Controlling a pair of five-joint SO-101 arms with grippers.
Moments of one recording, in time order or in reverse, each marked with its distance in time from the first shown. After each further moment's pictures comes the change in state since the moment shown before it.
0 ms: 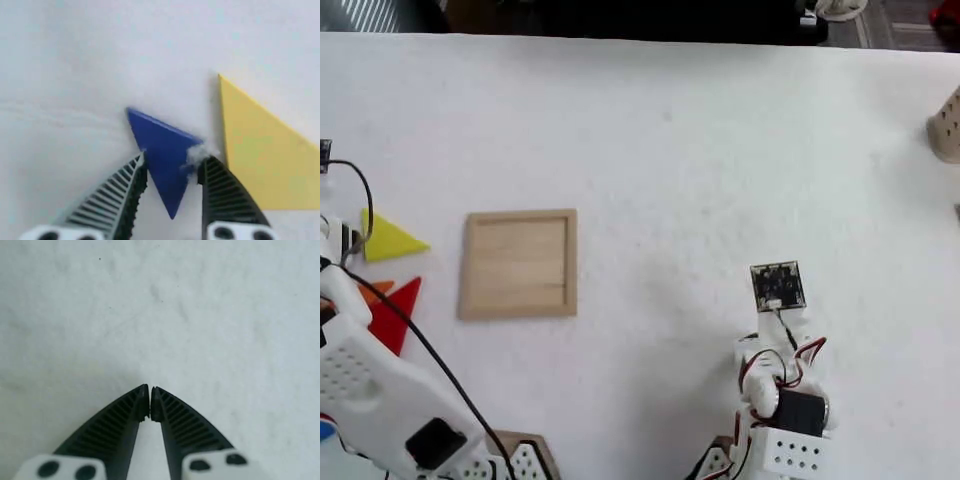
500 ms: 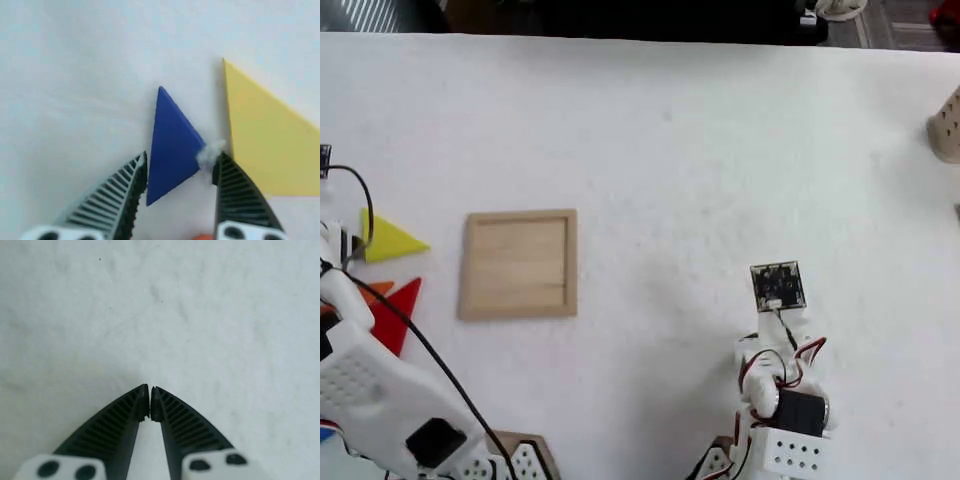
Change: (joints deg) left arm 0.3 -6.1 5.8 -1.6 -0.1; right arm 0.0 0.0 0.0 0.0 -0.1
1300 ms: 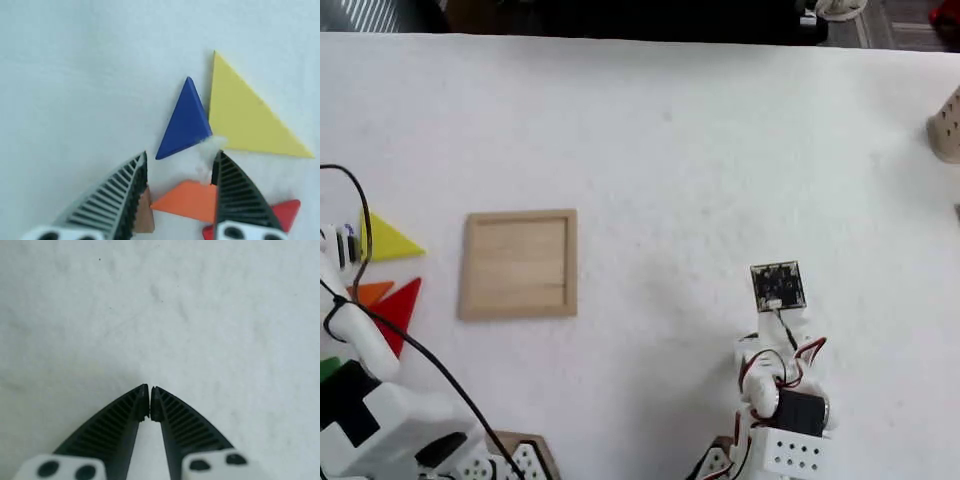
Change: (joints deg) left arm 0.1 -25.4 16.6 3.3 6.1; right arm 0.0 0.0 0.0 0.0 -0.1
